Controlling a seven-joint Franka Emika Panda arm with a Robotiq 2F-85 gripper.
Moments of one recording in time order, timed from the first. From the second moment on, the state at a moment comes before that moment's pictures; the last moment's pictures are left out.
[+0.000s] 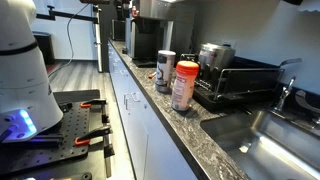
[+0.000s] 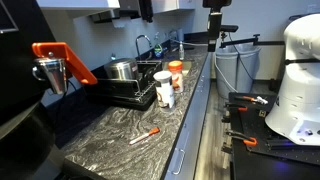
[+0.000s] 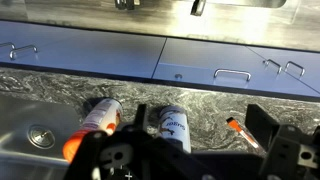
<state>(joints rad) 0.09 -0.92 0.16 -2.68 0.02 1.85 0.11</state>
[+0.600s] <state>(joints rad) 0.09 -0.92 0.16 -2.68 0.02 1.88 0.11</state>
